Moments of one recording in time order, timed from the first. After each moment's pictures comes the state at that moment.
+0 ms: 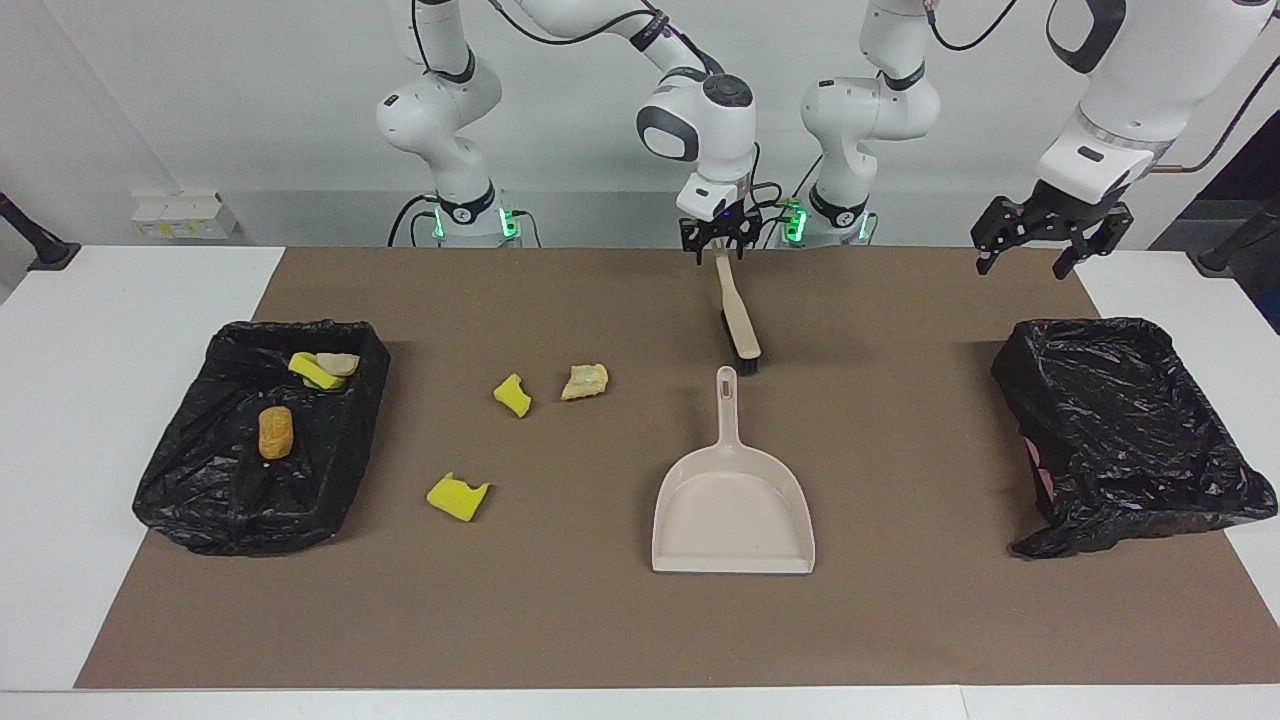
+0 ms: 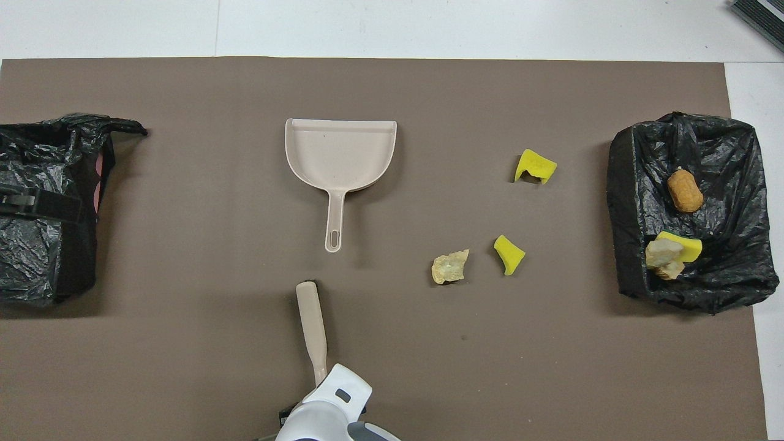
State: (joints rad) left arm -0.13 -0.05 0.08 -1.63 0.02 1.59 0.11; right arm 0.82 0.15 0.25 -2.13 0.04 2.32 0.90
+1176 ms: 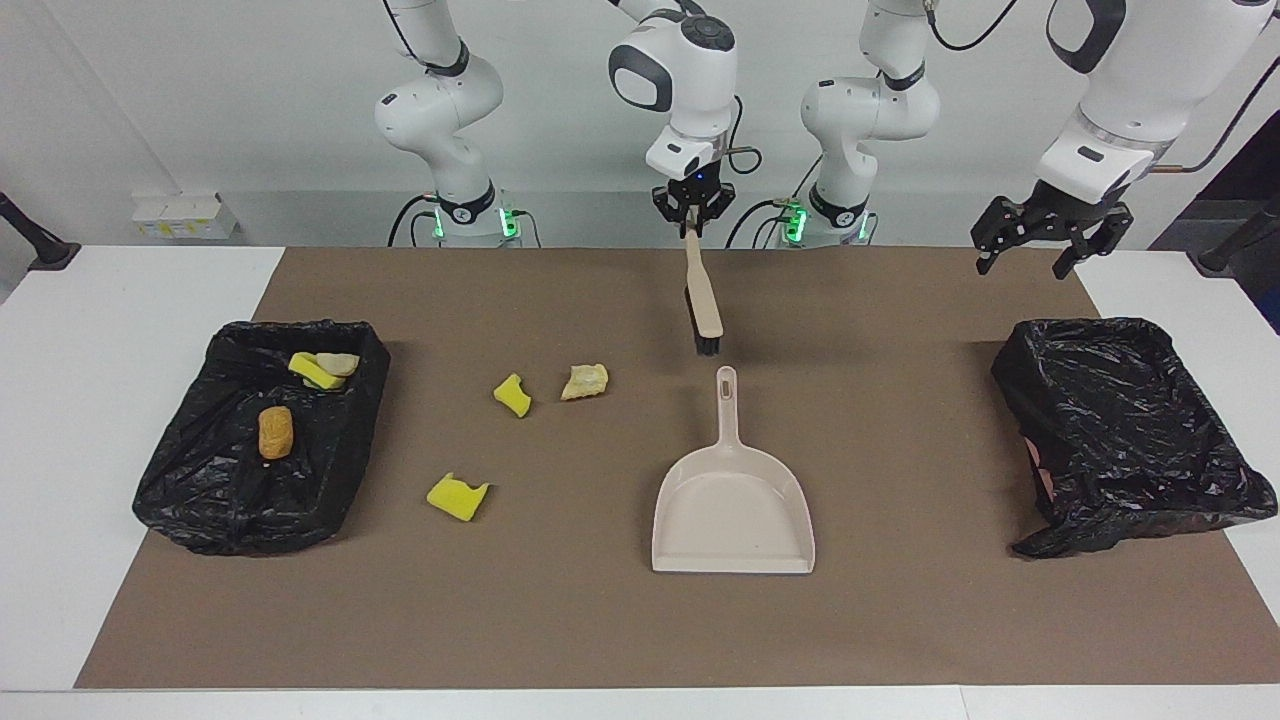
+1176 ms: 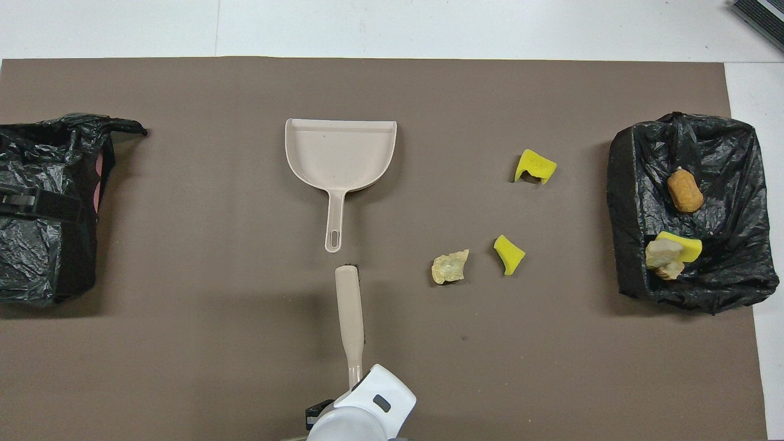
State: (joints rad) left arm -0.13 -0.05 0.08 -1.63 0.02 1.59 0.11; right arm 0.75 -0.07 0.24 -2.11 0.04 2.06 0.92
